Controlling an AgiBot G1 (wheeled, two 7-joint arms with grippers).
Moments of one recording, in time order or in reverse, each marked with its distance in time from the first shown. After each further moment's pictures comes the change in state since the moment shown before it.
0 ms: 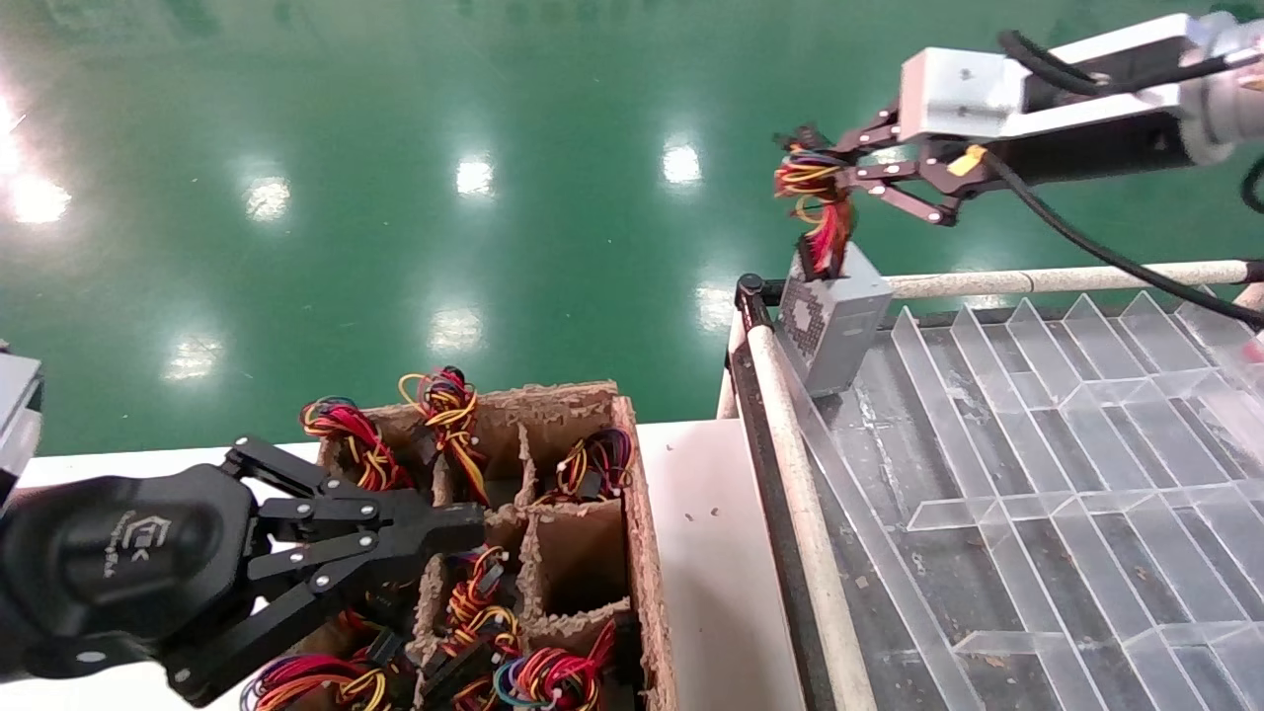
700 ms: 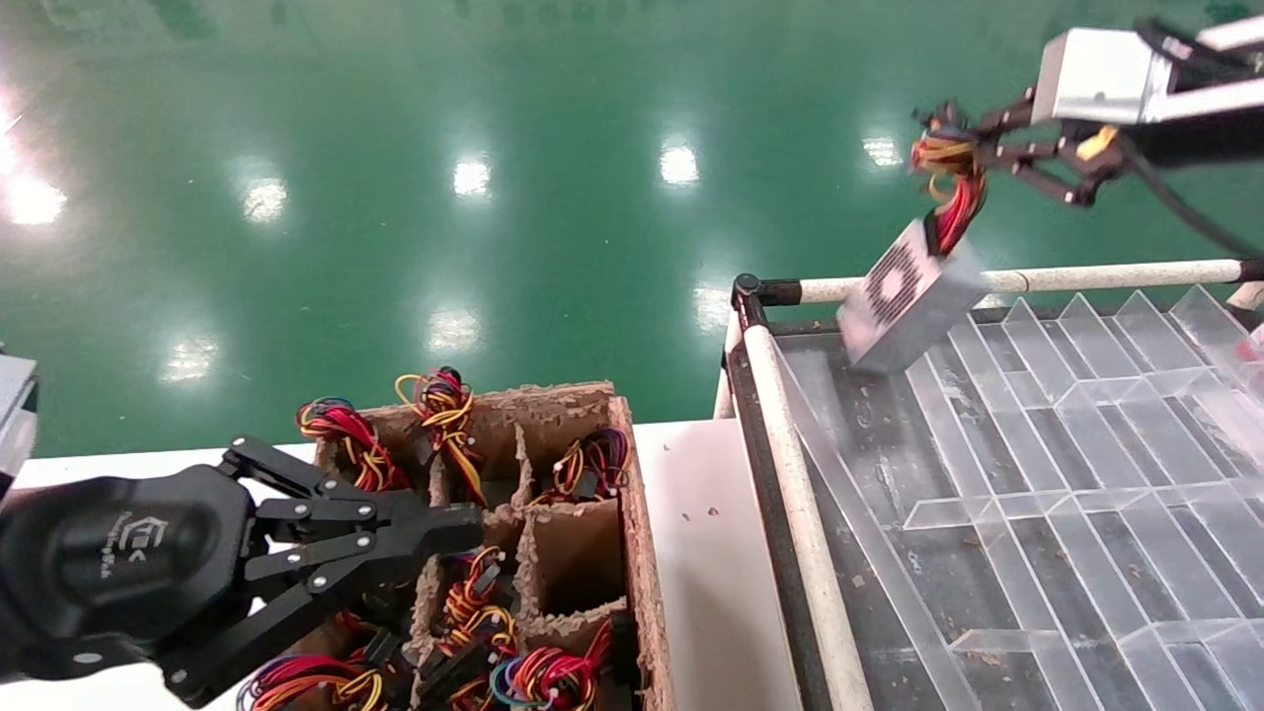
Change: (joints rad) left arm 0.000 0.000 0.000 0.000 0.000 0.000 0.000; right arm 0.013 0.099 -0.022 0.038 -0.063 0.074 0.036
